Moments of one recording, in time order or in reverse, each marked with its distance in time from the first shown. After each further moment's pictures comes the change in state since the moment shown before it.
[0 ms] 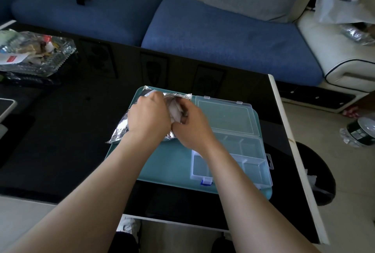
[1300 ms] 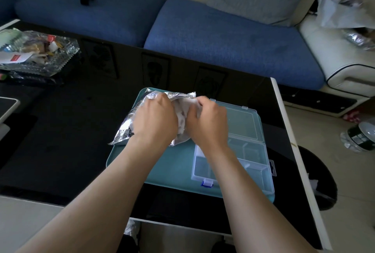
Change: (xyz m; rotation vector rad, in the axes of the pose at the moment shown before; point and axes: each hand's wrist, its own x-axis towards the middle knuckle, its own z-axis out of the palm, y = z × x) left_hand -0.014 0.012 -0.016 -0.006 -0.024 -0.057; right_hand 0.008 0.004 -0.012 -0.331 0.409 -0.165
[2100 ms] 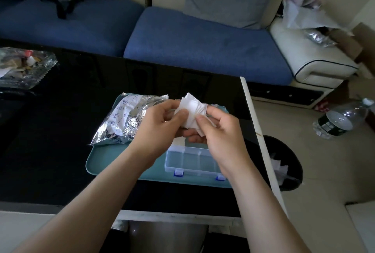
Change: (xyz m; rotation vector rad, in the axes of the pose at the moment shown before) left_hand -0.071 0.054 -0.011 -1.169 -0.323 0.173; right_hand -0.057 -0.012 -0.145 0.739 -0.232 0.343
